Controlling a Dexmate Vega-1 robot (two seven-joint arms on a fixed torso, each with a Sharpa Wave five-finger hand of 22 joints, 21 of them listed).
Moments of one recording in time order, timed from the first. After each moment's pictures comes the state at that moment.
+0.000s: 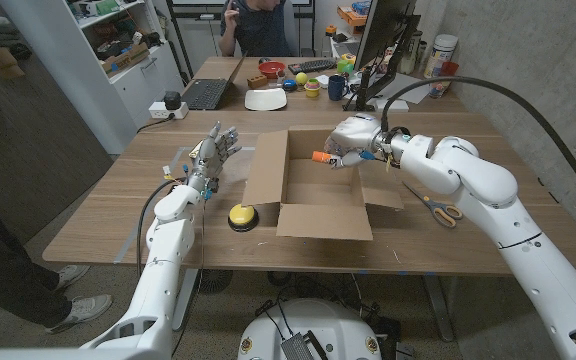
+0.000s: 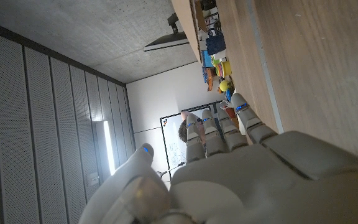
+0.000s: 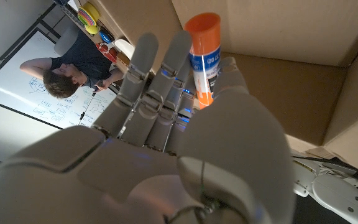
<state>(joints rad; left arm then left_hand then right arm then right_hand) 0.90 0.06 -0.20 -1.32 -0.17 -0.11 -0.39 0.12 0.04 0.35 0.14 0.24 0.29 -0.05 0.19 0.18 0.27 0.02 0.19 0.18 0.15 -0.01 0.19 0.19 0.07 0.07 0.62 0.18 -0.95 -0.55 -0.20 -2.08 -1.16 0.43 0.45 1.02 -0.04 0.18 -0.11 0.26 0.90 -0.05 0.22 0.32 1.04 -0.07 0.49 0.46 1.24 -0.22 0.52 0.56 0.80 -0.09 1.30 0.20</state>
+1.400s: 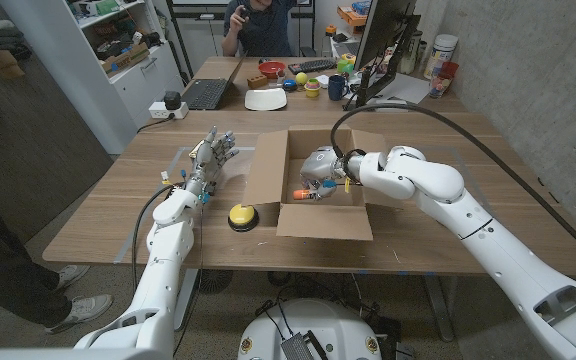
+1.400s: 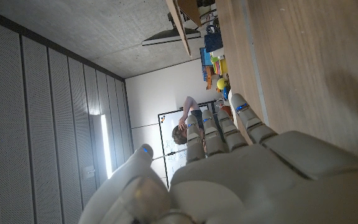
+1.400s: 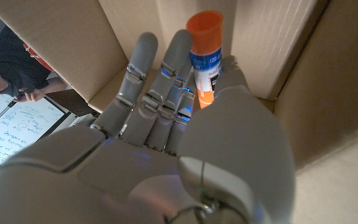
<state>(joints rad) 0.86 0.05 -0.25 -1.20 -0.18 -0.17 -0.44 0.12 0.04 0.34 0.14 0.24 0.27 -0.05 0.19 0.18 0.26 0.02 0.19 0.18 0.15 -0.01 0.19 0.19 0.07 0.07 0.61 0.18 -0.80 -0.54 -0.47 -1.94 -1.21 0.48 0.59 1.03 -0.05 0.16 -0.11 0.27 0.94 -0.04 0.23 0.34 1.08 -0.06 0.50 0.48 1.25 -0.22 0.52 0.59 0.81 -0.09 1.32 0.19</state>
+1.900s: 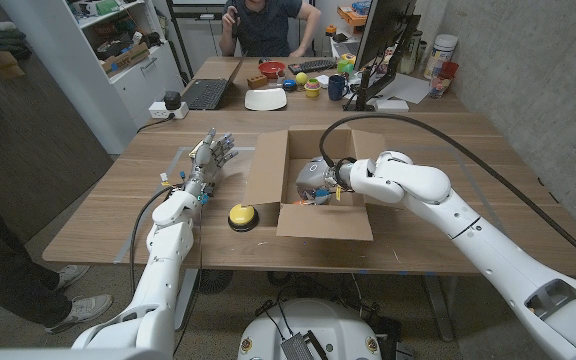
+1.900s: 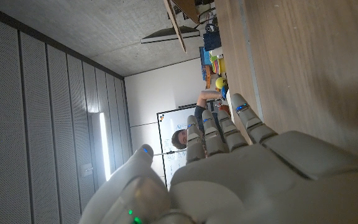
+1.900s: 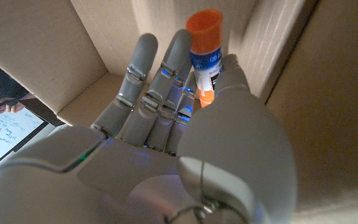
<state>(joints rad) 0.84 0.05 -0.26 -1.15 -0.18 -0.19 -0.46 0.11 0.04 0.34 0.14 0.24 0.27 -0.05 0.19 0.18 0.26 0.02 0.19 0.18 0.15 -0.01 0.19 0.19 0.07 0.07 0.61 0.18 -0.76 -0.53 -0.54 -1.89 -1.23 0.49 0.61 1.03 -0.05 0.16 -0.12 0.27 0.94 -0.04 0.23 0.34 1.08 -0.06 0.50 0.48 1.25 -0.22 0.52 0.59 0.81 -0.09 1.32 0.19</state>
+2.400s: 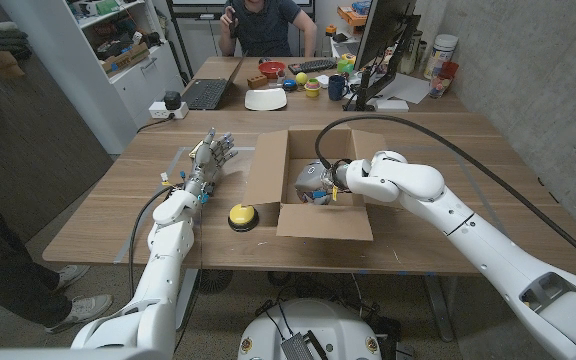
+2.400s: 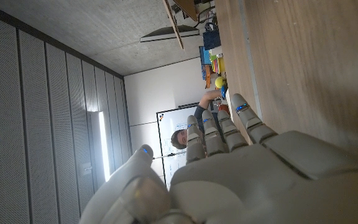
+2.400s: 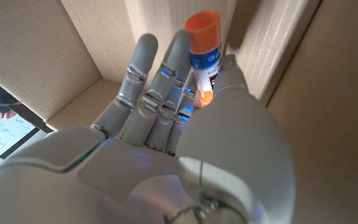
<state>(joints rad) 0.81 0.05 -0.27 -1.10 -0.17 -0.20 -0.47 0.11 0.04 0.33 0.15 0.24 0.27 -0.05 0.19 0.18 0.26 0.03 0.19 0.18 0.15 -0.01 0.19 0.19 0.07 0.07 0.61 0.18 -0.73 -0.53 -0.57 -1.86 -1.23 0.49 0.64 1.05 -0.04 0.14 -0.11 0.27 0.94 -0.05 0.22 0.34 1.07 -0.06 0.48 0.48 1.24 -0.21 0.51 0.59 0.81 -0.09 1.31 0.19</state>
